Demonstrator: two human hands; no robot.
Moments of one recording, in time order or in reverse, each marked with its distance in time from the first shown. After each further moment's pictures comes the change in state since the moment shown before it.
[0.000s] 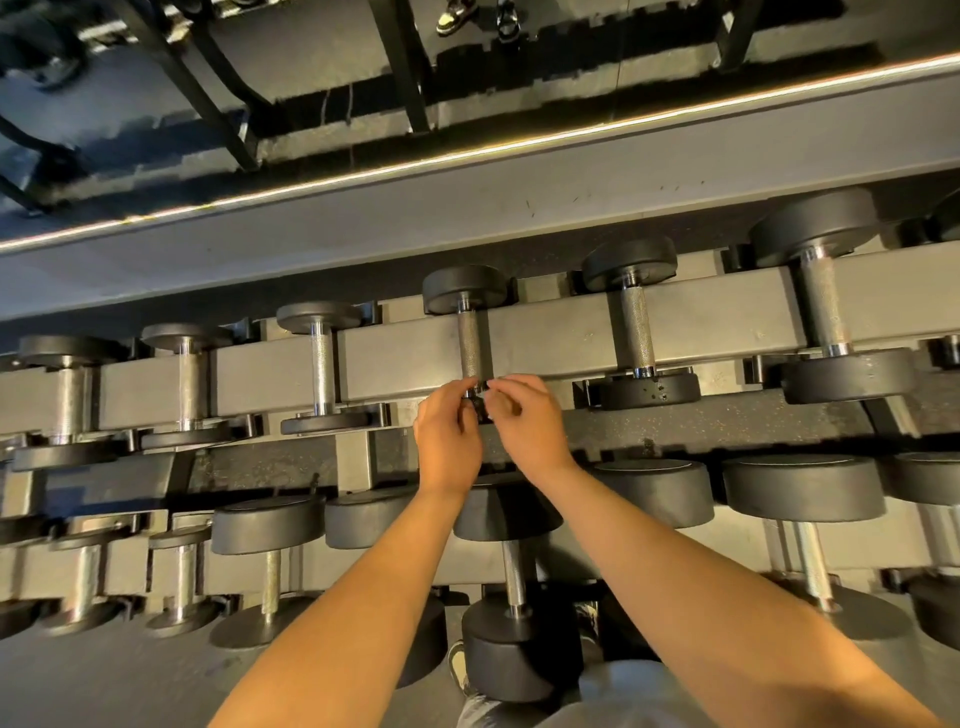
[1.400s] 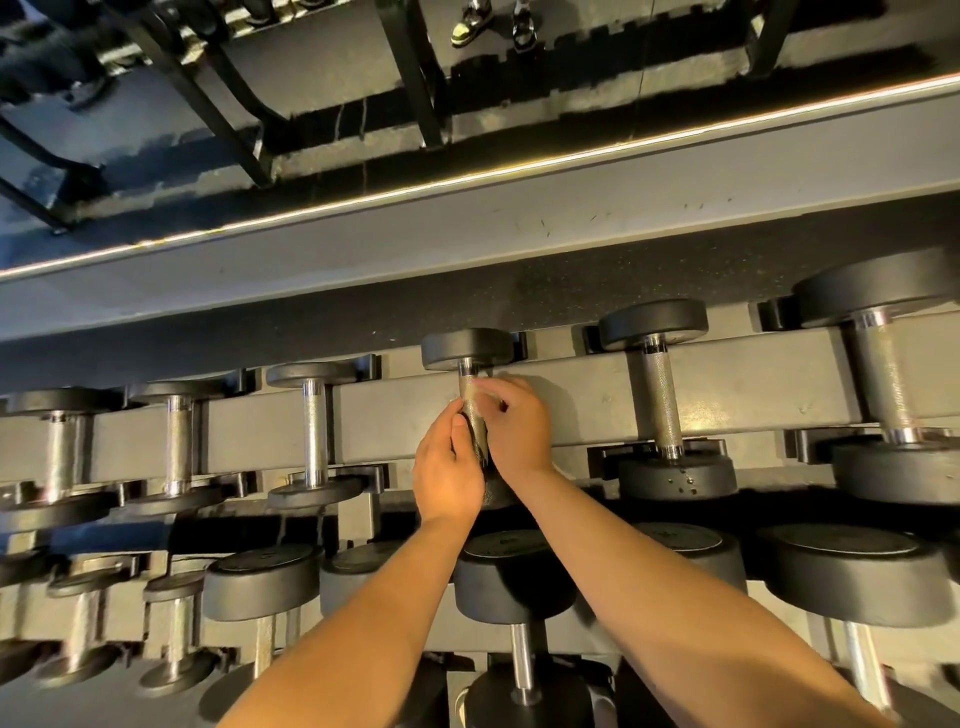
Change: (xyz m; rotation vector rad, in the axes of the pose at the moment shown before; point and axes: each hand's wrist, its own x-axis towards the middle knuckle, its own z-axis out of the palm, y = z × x) left_hand 0.065 0.006 0.024 -0.030 0.040 -0.298; right_hand 0.098 -0.015 0.024 0.138 0.068 -0.027
